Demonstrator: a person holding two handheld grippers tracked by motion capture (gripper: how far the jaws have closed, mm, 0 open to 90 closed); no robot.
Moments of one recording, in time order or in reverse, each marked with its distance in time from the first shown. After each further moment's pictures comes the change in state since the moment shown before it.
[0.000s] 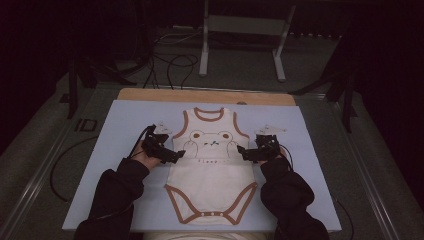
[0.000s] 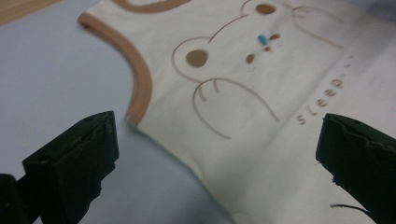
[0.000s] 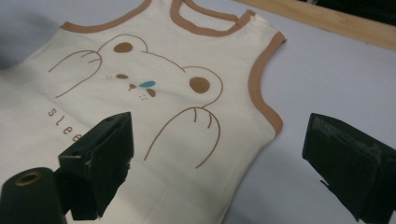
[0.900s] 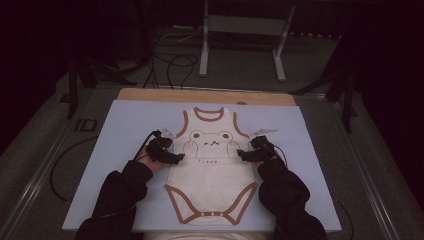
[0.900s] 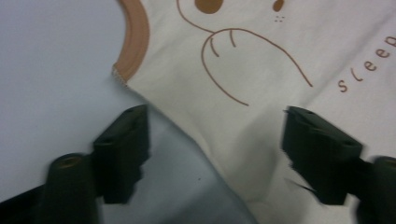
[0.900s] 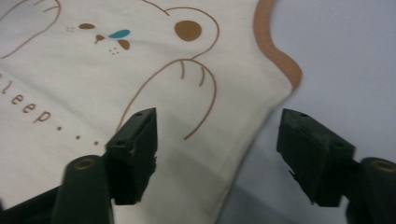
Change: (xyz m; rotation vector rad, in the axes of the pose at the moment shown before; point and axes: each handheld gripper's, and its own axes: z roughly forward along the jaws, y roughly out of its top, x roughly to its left) left arm -0.004 -0.012 0.024 0.117 0.078 0.006; right arm -0.008 -0.018 0.032 0.158 -0.005 0.041
